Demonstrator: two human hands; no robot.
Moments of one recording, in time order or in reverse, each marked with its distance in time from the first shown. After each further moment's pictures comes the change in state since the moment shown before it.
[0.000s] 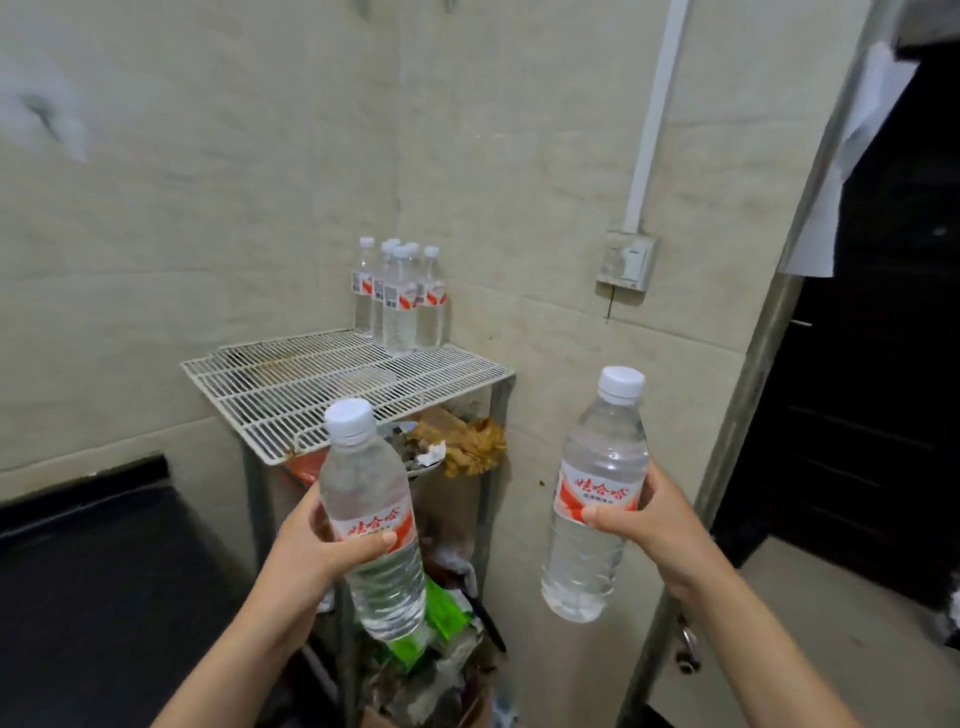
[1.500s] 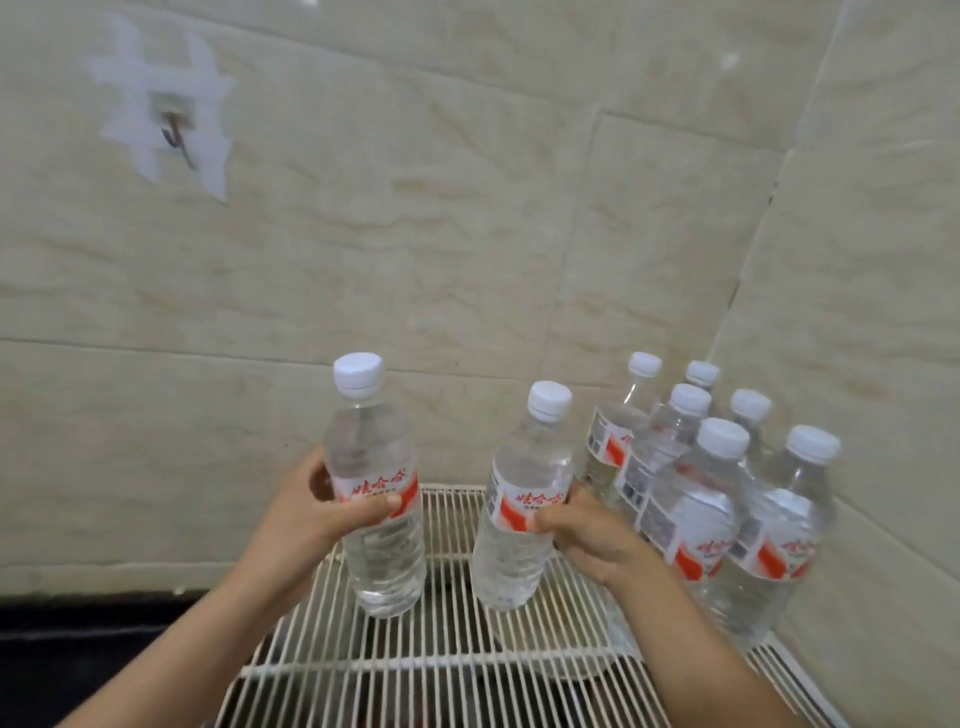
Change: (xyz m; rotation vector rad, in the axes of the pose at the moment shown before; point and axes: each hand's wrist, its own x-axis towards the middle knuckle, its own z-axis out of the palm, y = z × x) left_hand 0.422 0.000 -0.186 0.212 0.681 0.018; right_hand 0.596 0.075 0.316 0.290 -0.955 0.205
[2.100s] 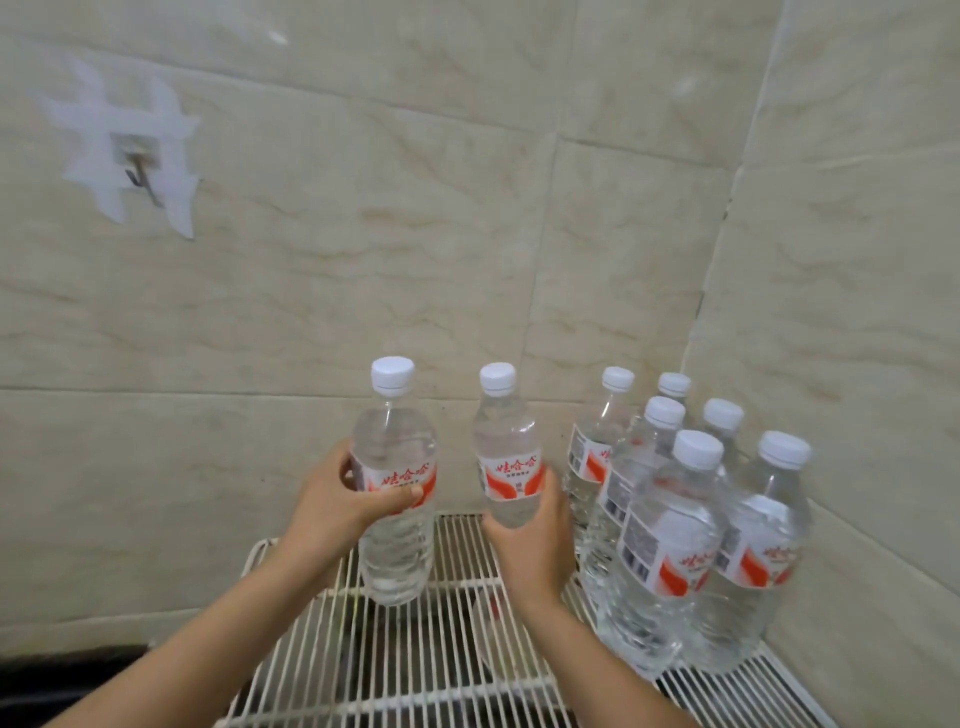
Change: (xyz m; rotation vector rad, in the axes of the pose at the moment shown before) left_hand 0.039 -0.002 0.026 0.071 0.031 0.024; right_hand 0.025 0.039 0.038 -0.665 0.862 -0.182
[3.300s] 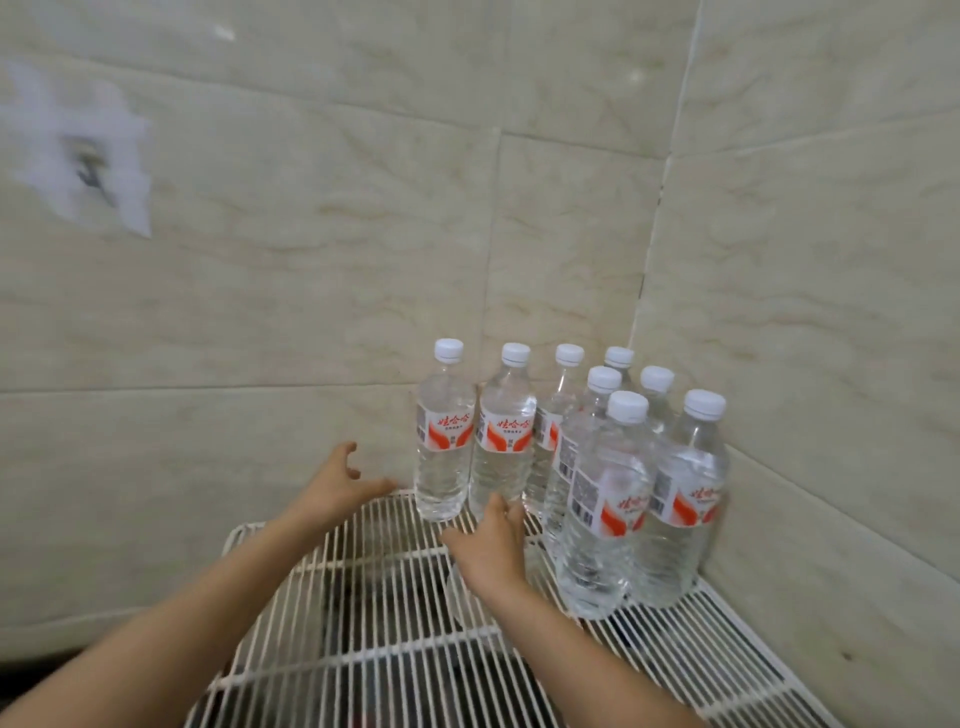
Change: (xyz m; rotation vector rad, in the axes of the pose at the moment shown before) left_hand 0.020 -0.019 0.019 0.440 -0.070 -0.198; right_hand -0.036 -0.013 -0.025 -0.083 -0.364 0.164
